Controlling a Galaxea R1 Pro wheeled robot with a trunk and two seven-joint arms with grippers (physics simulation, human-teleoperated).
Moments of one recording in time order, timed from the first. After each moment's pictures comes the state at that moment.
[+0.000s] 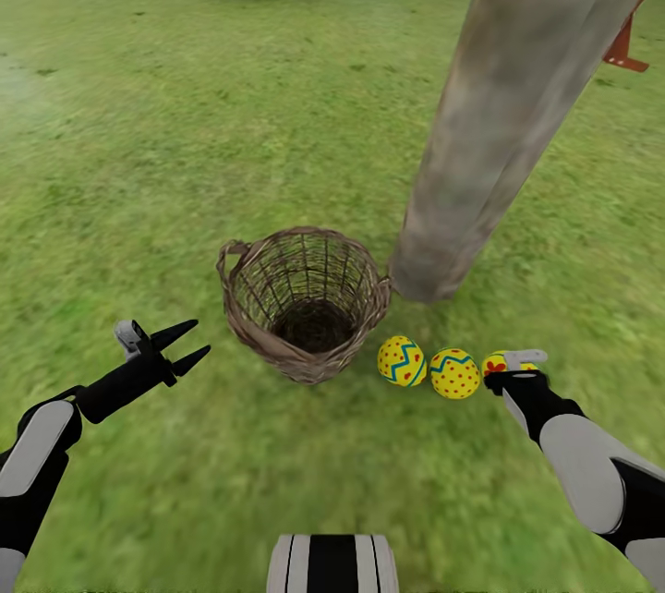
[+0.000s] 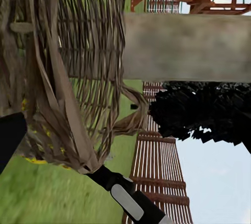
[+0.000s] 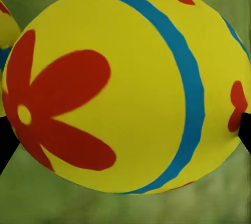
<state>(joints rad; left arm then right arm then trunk) -0.49 0.32 0.17 -1.22 1.32 0.98 -0.56 -1.00 -0.18 -0.42 -0.21 0.55 0.21 -0.13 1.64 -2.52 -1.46</state>
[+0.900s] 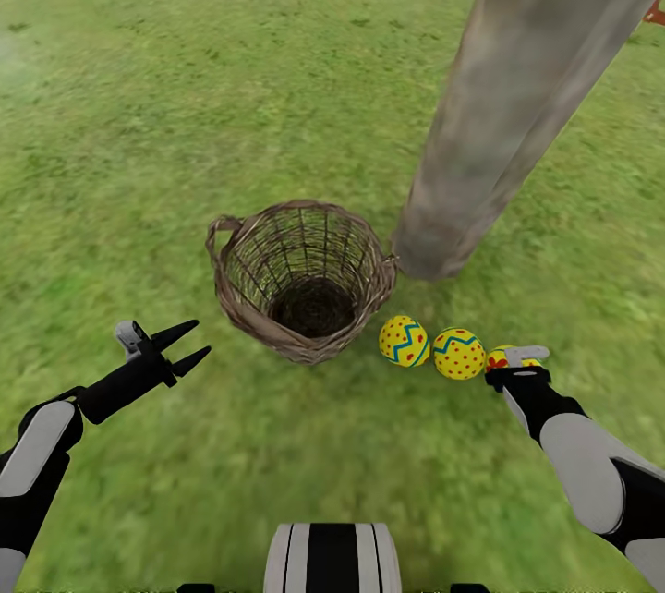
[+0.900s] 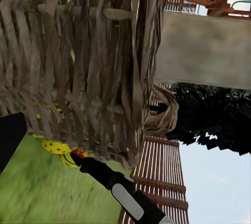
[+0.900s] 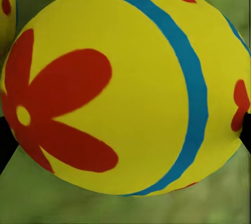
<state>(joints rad) -0.49 0.32 0.17 -1.21 1.32 0.98 -0.56 -1.00 -0.18 -0.42 -0.23 0.56 0.19 -0.14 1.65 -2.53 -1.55</state>
